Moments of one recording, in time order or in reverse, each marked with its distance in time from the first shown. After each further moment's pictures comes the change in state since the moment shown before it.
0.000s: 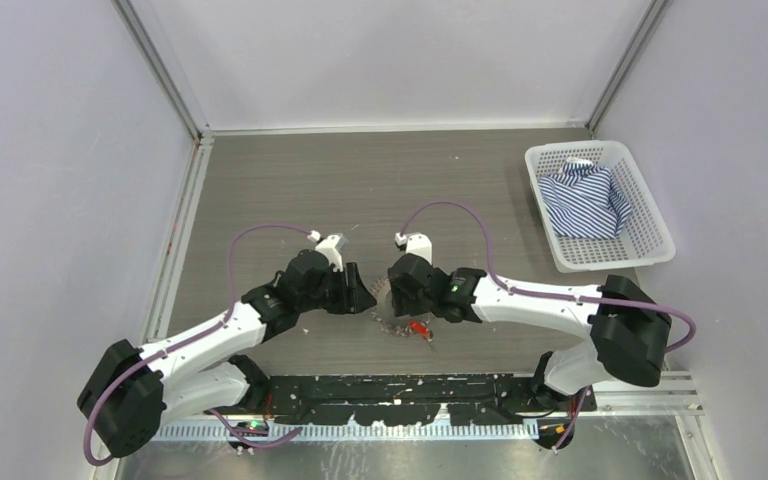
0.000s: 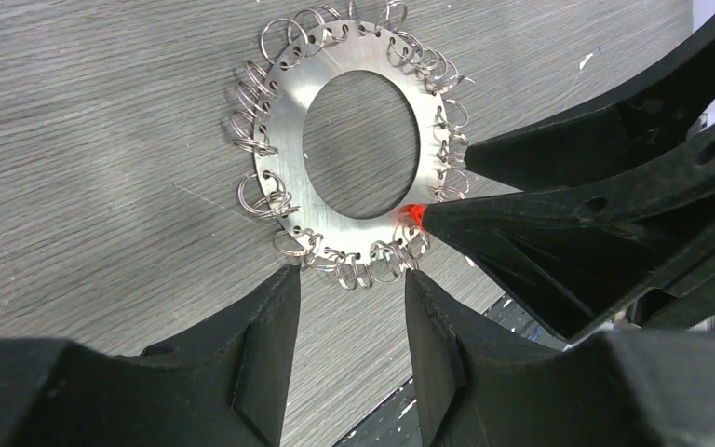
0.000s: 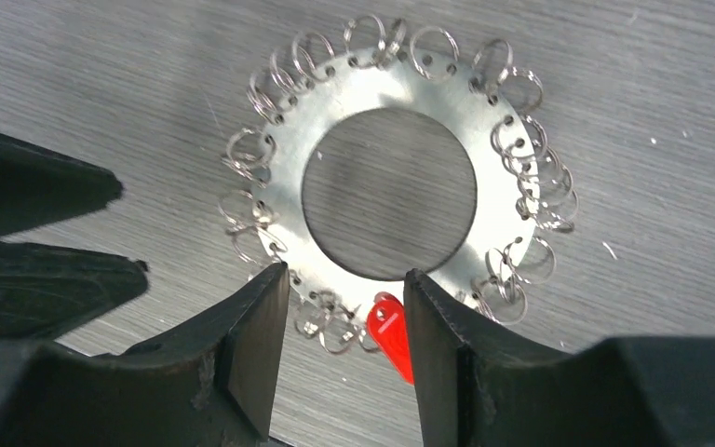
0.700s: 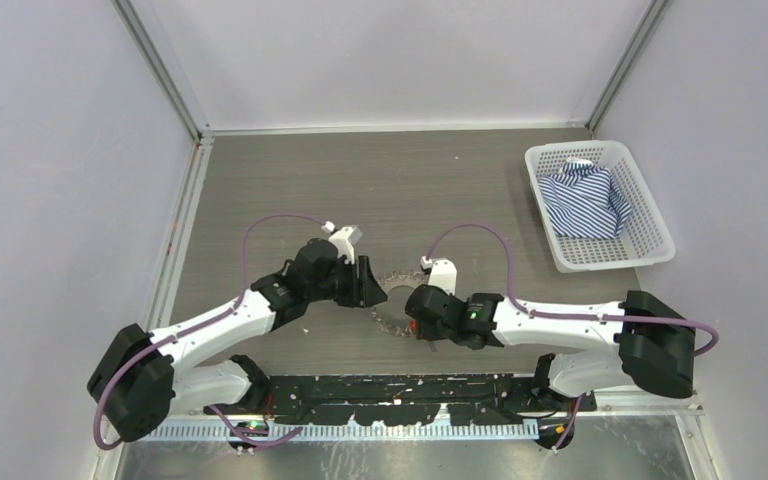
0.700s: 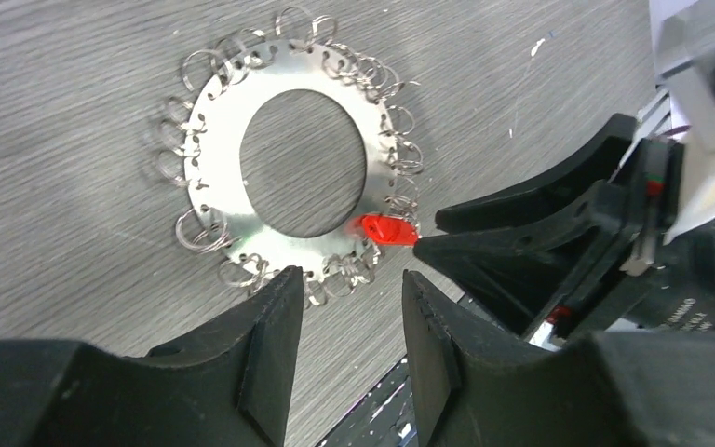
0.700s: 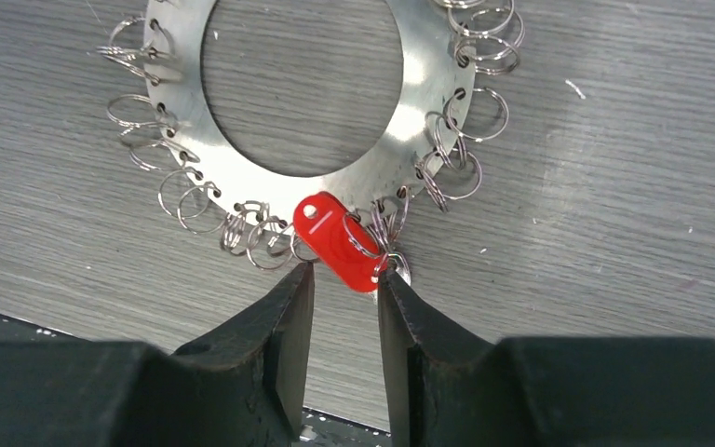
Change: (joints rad) left arm -0.007 0.081 0.079 0.012 0.082 0.018; right arm 0.097 -0.145 -0.186 -0.077 0.079 0.224
